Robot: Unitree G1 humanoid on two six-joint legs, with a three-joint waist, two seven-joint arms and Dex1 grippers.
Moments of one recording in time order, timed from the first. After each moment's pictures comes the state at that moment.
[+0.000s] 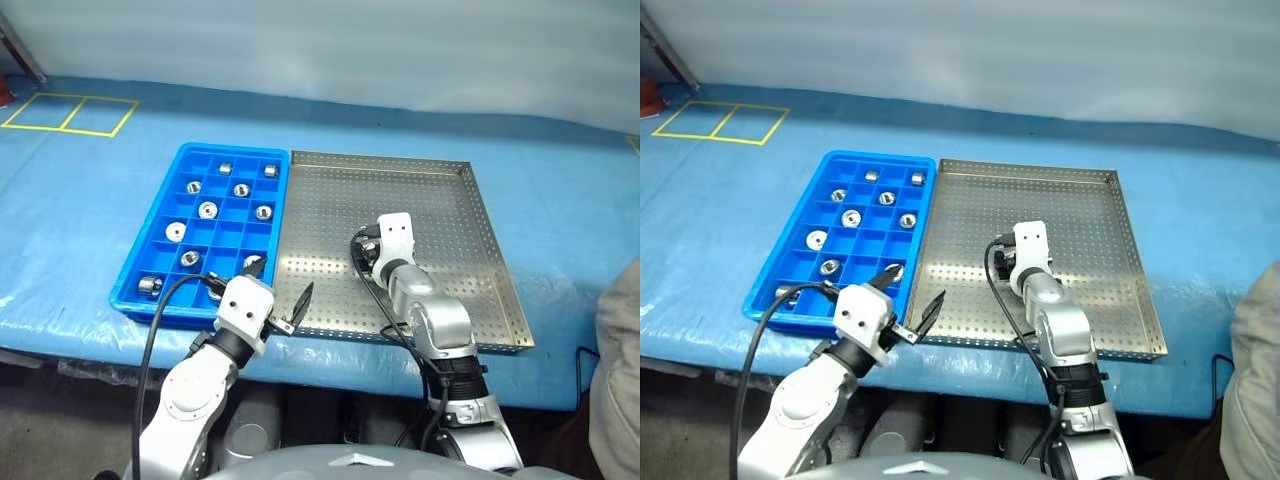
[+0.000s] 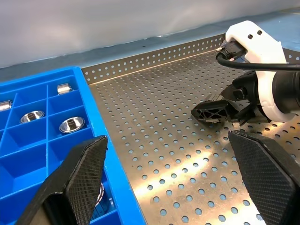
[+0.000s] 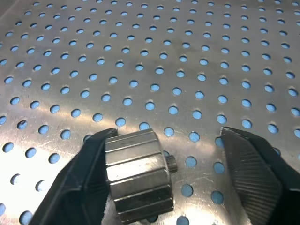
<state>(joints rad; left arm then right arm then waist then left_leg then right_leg) 0.32 0.24 -0.29 -0.77 0.02 0.45 -0.24 -0.28 -0.03 0.05 -0.10 0.07 0.78 0.03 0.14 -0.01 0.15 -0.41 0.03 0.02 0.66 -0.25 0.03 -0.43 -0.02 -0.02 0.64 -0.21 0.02</state>
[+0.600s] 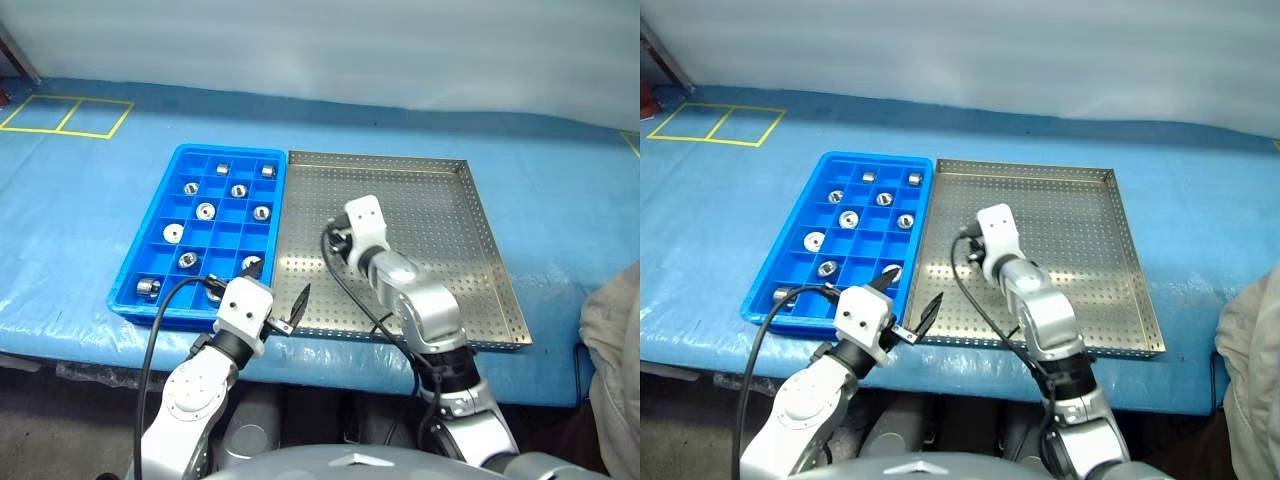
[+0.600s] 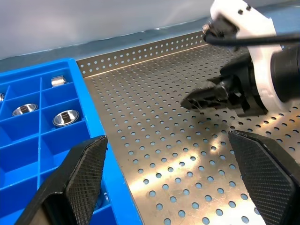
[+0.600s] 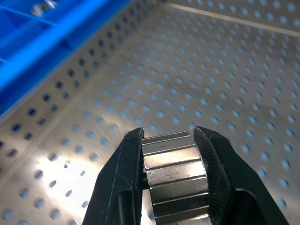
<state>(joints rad) 0.33 0.22 -0.29 -0.76 0.03 0.44 -0.20 -0.45 -0.01 0.21 -0.17 0.07 0.86 0.14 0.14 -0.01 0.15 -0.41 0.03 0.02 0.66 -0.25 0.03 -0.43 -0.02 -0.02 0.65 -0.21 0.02</state>
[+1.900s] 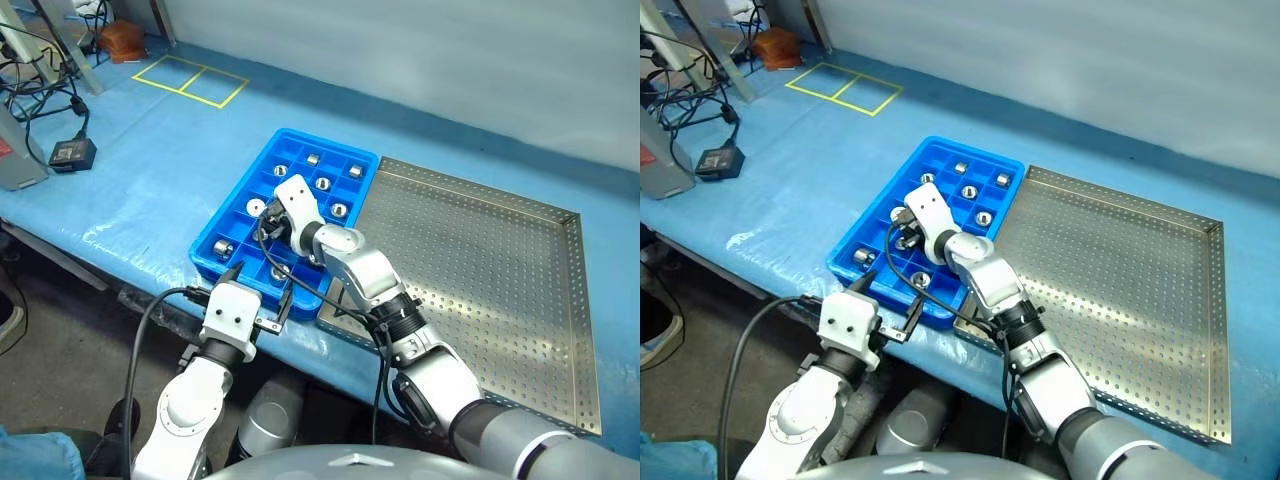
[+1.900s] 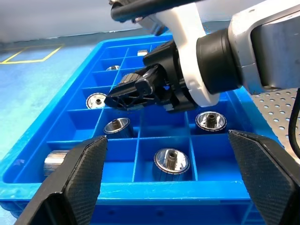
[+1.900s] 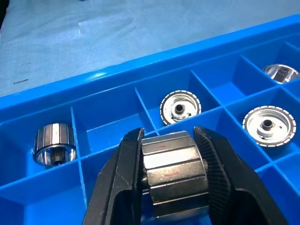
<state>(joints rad) 0.40 0.20 -0.29 -0.79 0.08 0.40 -0.12 -0.69 0.09 0.27 0.32 0.05 0.53 0.33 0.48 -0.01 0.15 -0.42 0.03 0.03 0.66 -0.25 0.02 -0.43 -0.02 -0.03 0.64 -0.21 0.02</state>
